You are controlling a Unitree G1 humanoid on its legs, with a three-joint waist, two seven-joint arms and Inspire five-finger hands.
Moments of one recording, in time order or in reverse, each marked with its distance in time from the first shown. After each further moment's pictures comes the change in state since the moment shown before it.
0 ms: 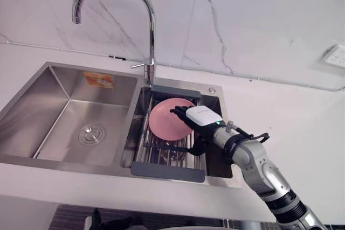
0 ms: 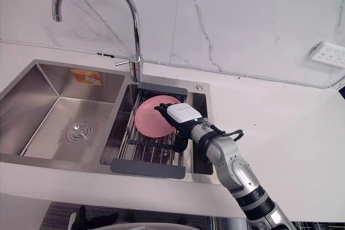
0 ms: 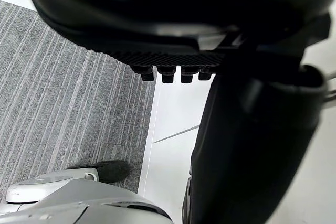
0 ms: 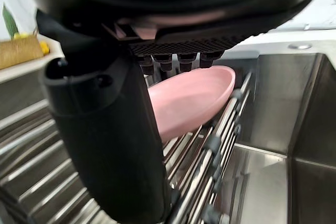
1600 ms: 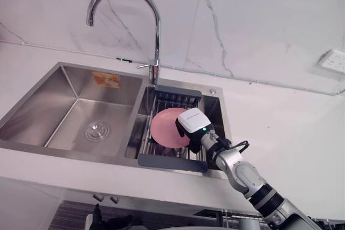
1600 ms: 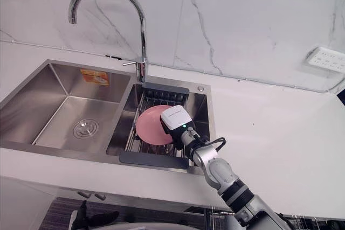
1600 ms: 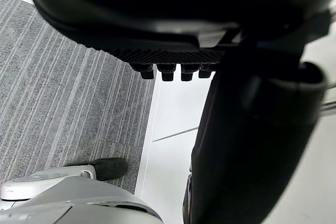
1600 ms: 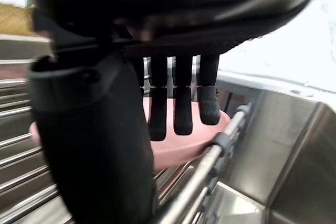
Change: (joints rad) left arm -0.035 0.004 -0.003 0.031 0.003 0.000 0.003; right arm -0.084 0.063 0.157 0.352 -0.277 0.007 -0.460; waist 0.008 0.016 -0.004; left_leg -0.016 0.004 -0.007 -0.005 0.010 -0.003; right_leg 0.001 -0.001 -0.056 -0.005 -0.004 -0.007
